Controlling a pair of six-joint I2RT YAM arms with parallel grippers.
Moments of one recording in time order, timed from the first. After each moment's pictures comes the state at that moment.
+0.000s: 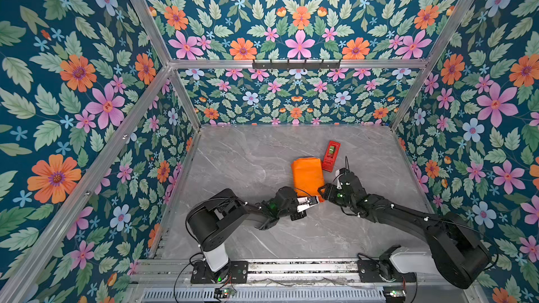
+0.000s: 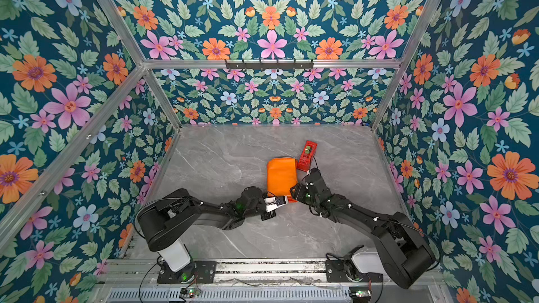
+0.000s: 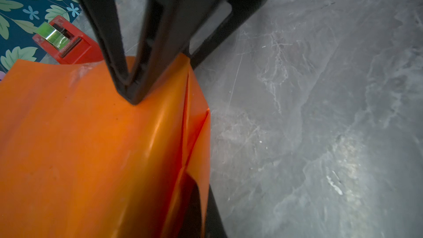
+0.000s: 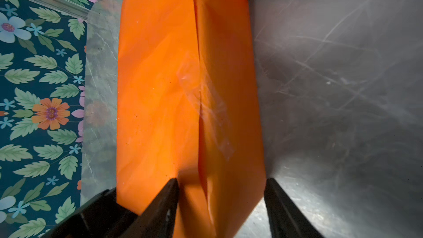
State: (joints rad) left arm -0.93 1.73 0.59 0.61 0.17 0.49; right arm 0.55 1.32 0.53 0.05 -0.12 0.86
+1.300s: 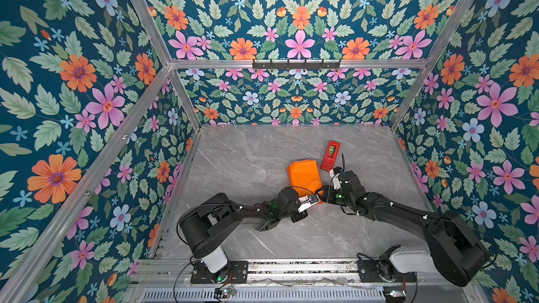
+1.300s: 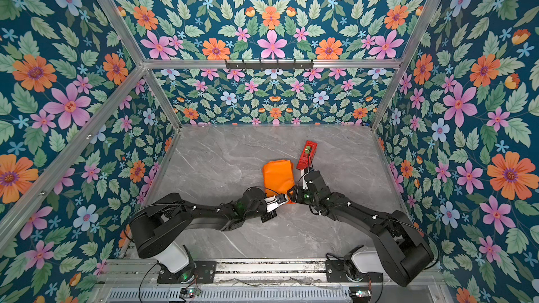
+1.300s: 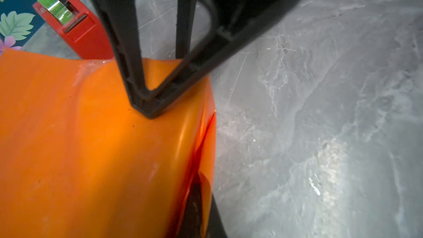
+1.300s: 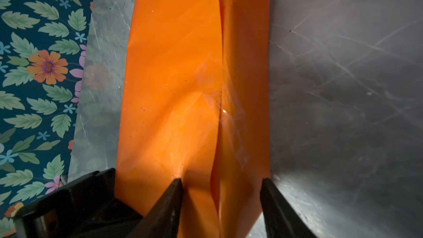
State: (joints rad) left arm -0.98 1.65 0.59 0.48 0.08 0.35; right arm 0.55 1.35 0.58 0.00 -0.24 0.67
